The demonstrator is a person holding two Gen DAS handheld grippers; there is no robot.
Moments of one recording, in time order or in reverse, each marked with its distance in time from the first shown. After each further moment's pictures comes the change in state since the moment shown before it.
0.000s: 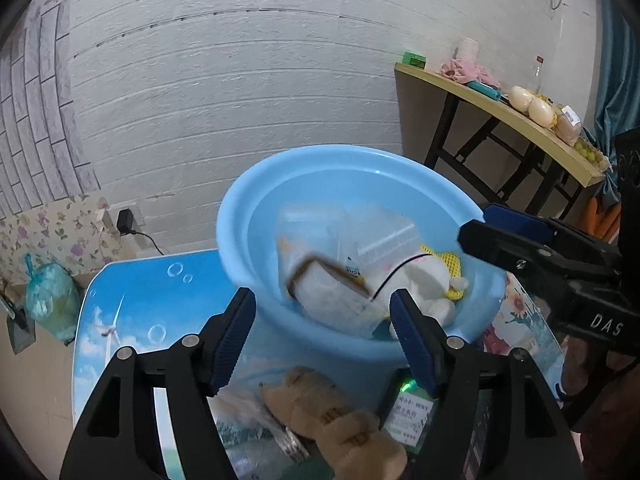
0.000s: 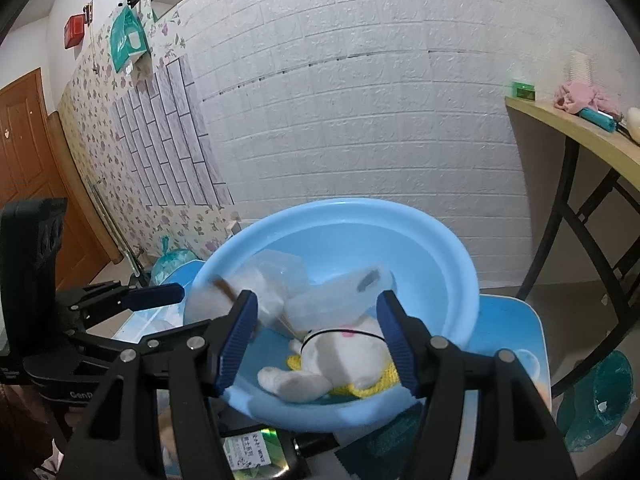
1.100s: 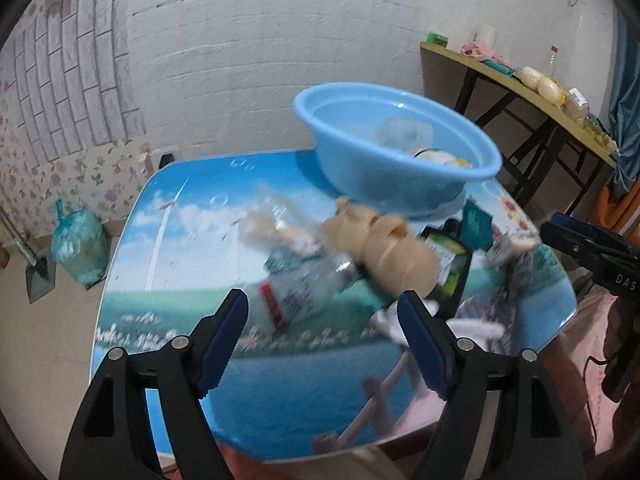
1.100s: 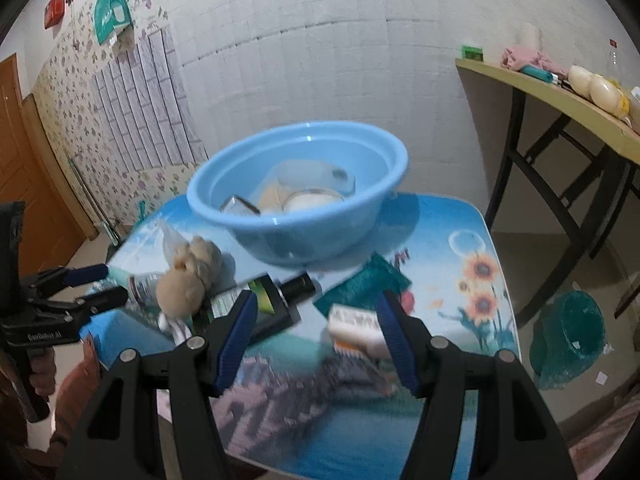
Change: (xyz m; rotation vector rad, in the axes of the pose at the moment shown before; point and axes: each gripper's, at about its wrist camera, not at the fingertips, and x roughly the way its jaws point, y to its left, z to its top) left arm -0.070 0.033 -0.116 -0.069 0.074 0.085; right arm -0.073 0.007 -0.090 0.034 0.124 -0.133
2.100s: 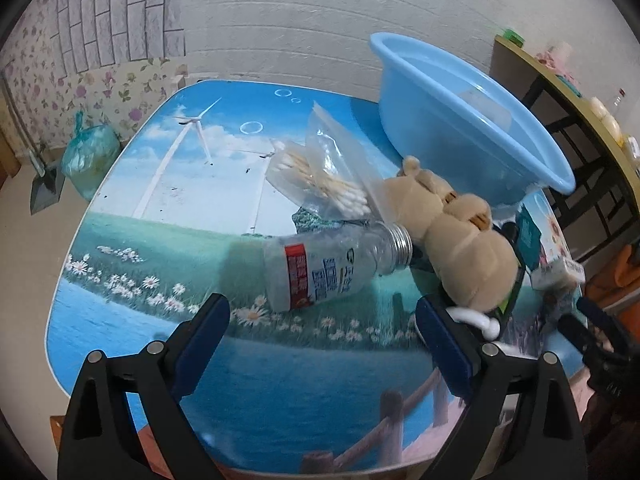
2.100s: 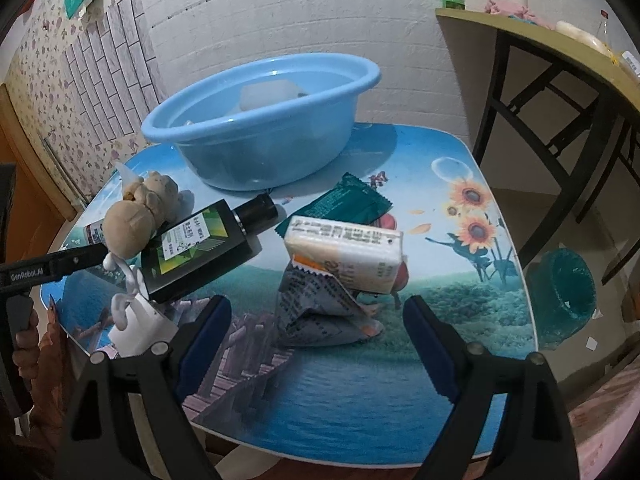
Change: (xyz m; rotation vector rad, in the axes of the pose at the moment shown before) left arm 0.055 0.020 -0.003 -0.252 0.147 0.052; right arm 0.032 -0.015 -0.037 0.039 0.141 -0.071
